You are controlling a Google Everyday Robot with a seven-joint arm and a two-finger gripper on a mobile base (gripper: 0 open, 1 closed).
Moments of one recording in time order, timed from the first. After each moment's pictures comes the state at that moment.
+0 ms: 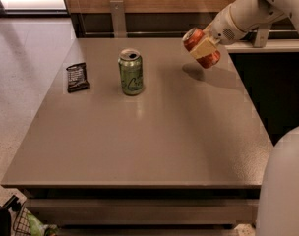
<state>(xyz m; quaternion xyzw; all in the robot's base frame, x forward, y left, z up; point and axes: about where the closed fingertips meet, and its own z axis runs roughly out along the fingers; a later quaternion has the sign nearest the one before) 0.717 -0.161 0.889 -0.54 0.77 0.11 0.33</state>
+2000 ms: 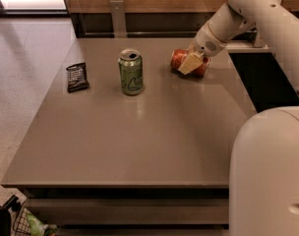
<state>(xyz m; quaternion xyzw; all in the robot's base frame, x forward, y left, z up) 0.718 -0.132 0.829 -0.57 0.77 0.14 0.25</state>
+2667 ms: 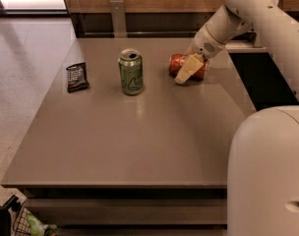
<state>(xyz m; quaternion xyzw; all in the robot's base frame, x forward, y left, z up) 0.718 -0.130 0.828 -0.57 0.77 0.14 0.24</state>
